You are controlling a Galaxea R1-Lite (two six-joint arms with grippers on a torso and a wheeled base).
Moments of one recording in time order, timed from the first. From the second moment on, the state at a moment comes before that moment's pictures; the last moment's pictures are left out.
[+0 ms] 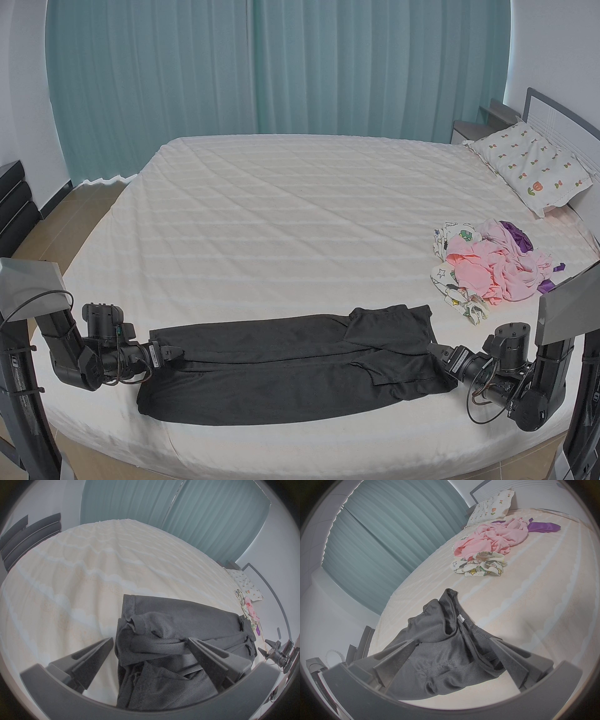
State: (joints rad) left arm 0.07 2.24 -0.53 -0.95 -0.25 -0.26; right arm 0.29 2.23 -0.16 -1.55 -0.08 0.78
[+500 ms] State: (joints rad) left arm 0.04 2.17 -0.51 -0.95 -0.23 -0.26; right arm 0.29 2.23 -0.16 -1.55 -0.08 0.78
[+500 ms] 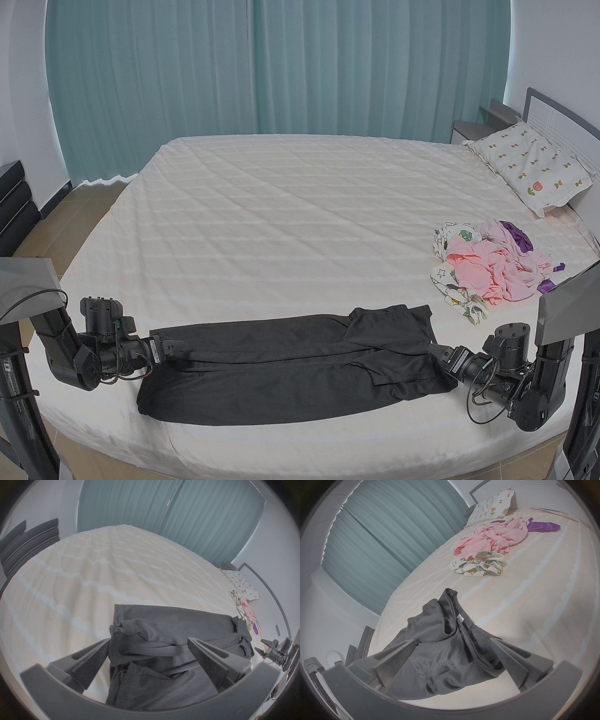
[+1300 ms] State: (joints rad) left arm 0.08 2.24 -0.55 -0.95 -0.36 -0.27; right arm 0.29 2.23 -0.16 -1.55 -0.08 0.78
